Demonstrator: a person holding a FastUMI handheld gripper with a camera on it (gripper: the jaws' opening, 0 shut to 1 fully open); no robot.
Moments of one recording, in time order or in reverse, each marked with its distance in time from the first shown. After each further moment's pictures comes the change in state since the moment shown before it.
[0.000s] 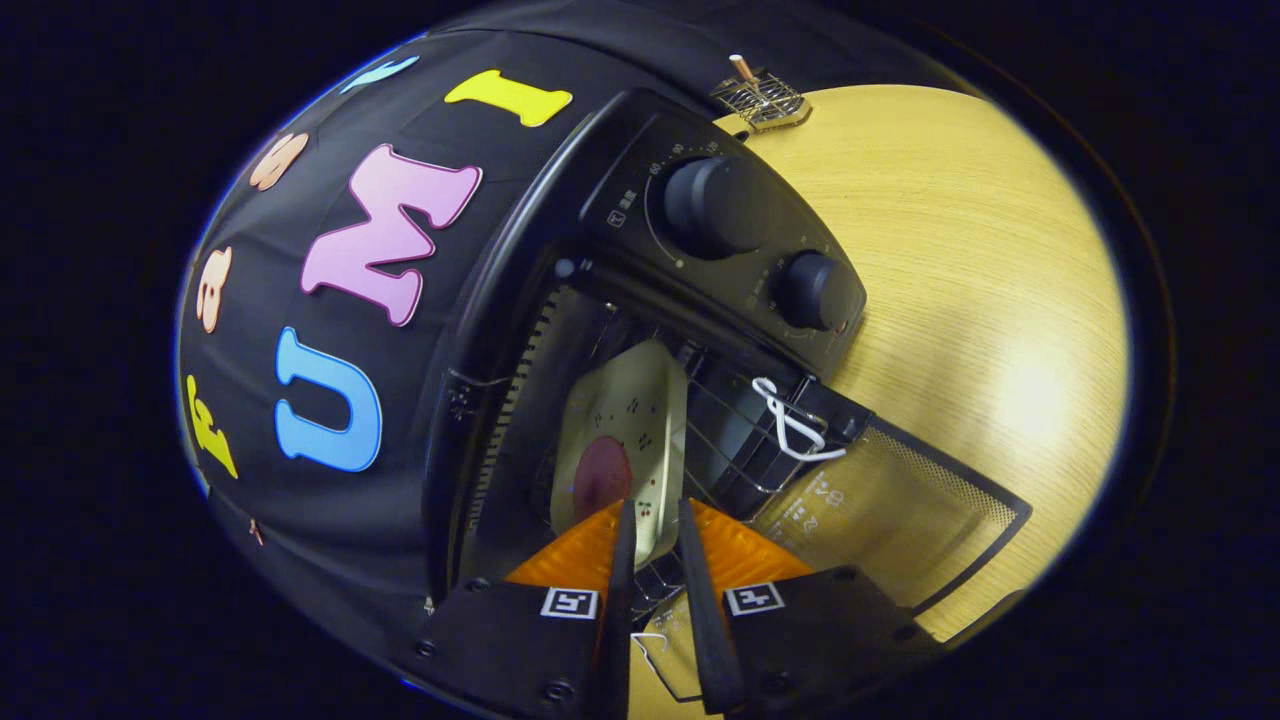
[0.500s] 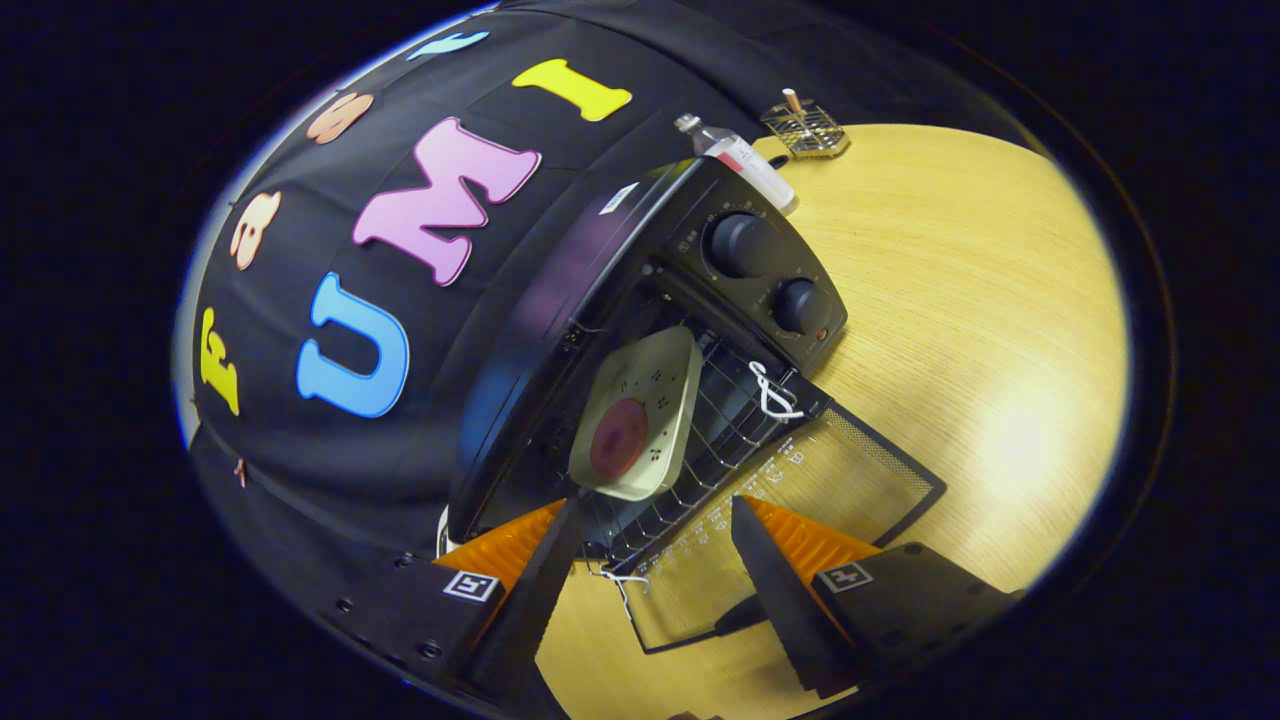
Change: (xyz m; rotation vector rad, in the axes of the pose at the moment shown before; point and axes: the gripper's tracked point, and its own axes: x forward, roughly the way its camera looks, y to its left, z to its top) arm -0.070 0.004 -0.014 -0.197 0.029 0.034
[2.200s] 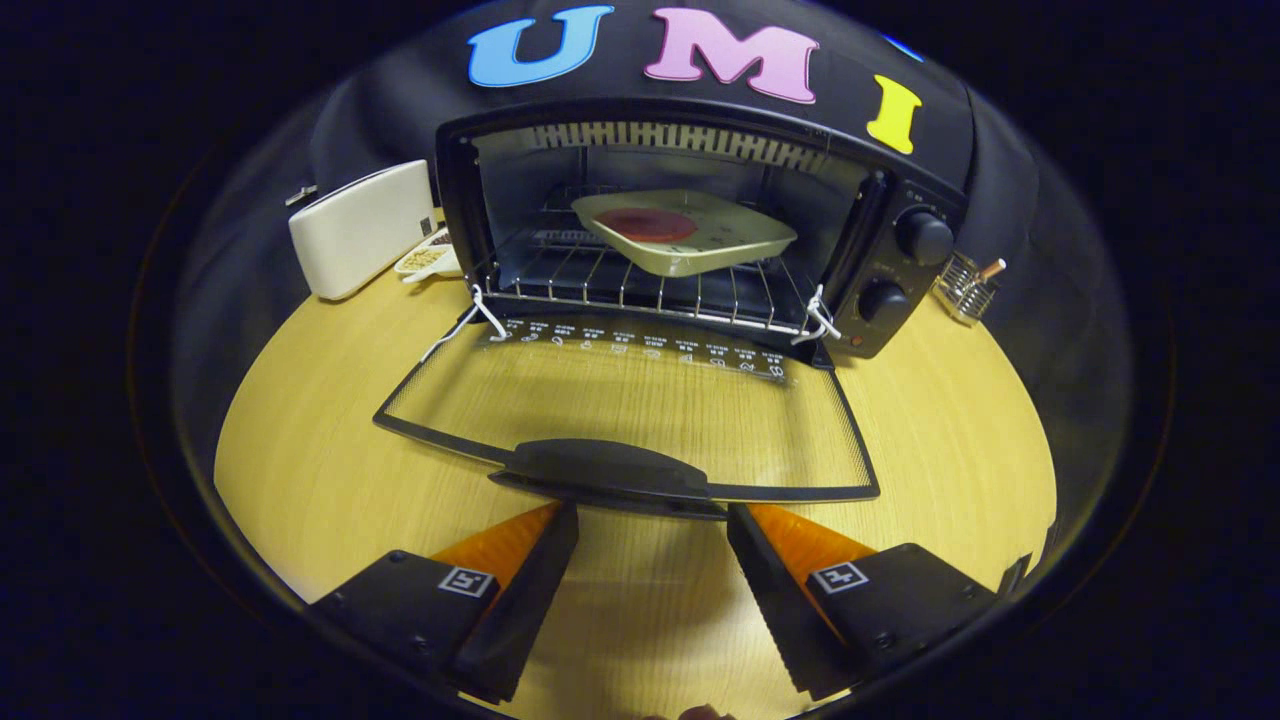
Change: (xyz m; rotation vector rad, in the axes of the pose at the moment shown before) arm -0.004 -0.092 -0.099 -1.016 0.157 -0.218
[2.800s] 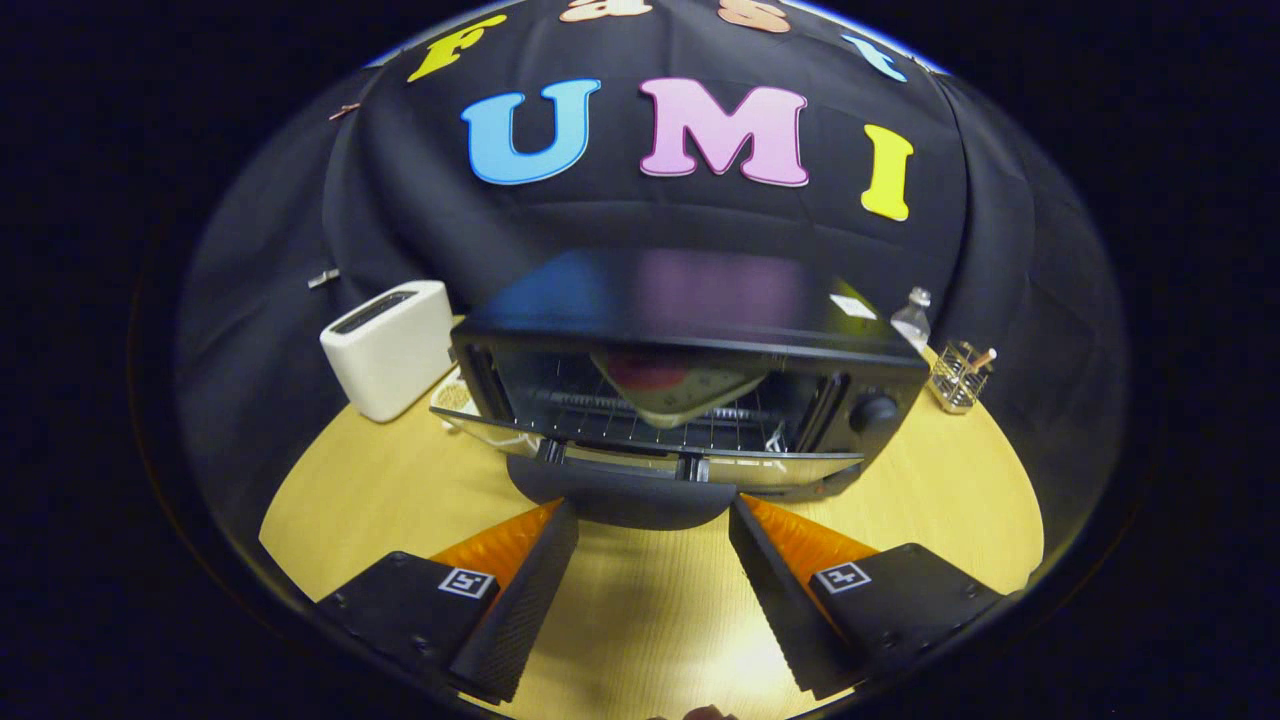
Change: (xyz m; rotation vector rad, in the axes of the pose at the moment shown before) arm -0.058 -0.012 0.101 0.073 -0.251 0.066
